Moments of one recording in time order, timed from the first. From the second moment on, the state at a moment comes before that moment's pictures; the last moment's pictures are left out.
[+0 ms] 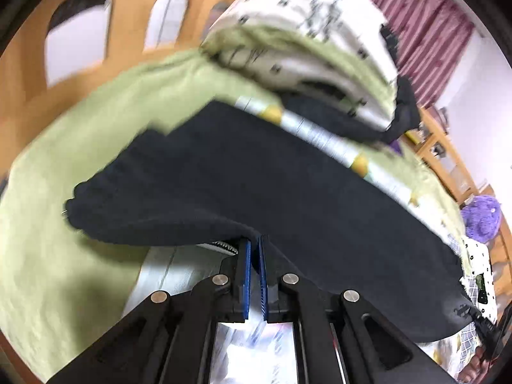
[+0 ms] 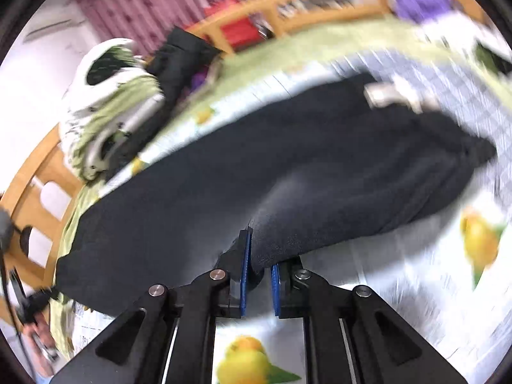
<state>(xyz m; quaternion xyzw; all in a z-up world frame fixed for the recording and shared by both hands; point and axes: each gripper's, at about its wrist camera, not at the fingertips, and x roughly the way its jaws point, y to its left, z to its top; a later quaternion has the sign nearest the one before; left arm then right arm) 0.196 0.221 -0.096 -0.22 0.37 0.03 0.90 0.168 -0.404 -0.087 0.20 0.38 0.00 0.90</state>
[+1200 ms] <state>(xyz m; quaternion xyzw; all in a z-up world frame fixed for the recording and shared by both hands) 0.215 0.195 -0.171 -0.20 0.45 0.02 0.87 0.180 -0.429 -0.166 0.27 0.43 -0.04 0.86</state>
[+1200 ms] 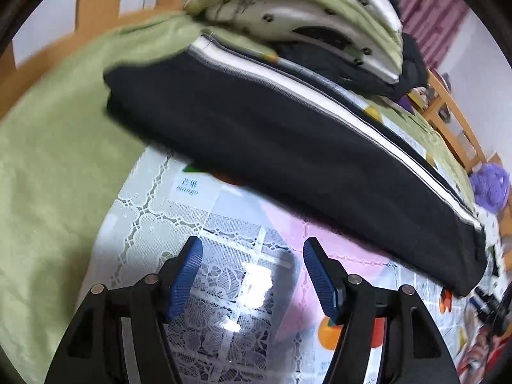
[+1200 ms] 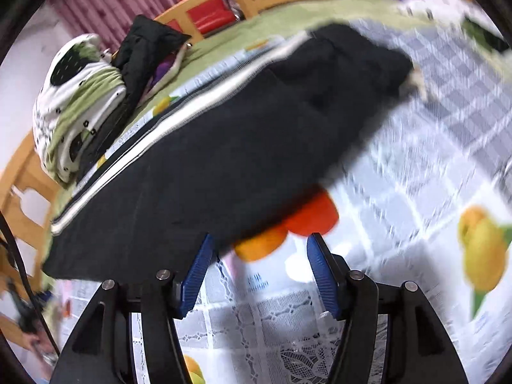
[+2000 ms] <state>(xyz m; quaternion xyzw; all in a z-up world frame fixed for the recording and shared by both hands) 0.228 0.203 -0.108 -0.27 0.39 0.01 0.88 0.205 -0.465 -0.120 0.33 0.38 -0.05 0.86</state>
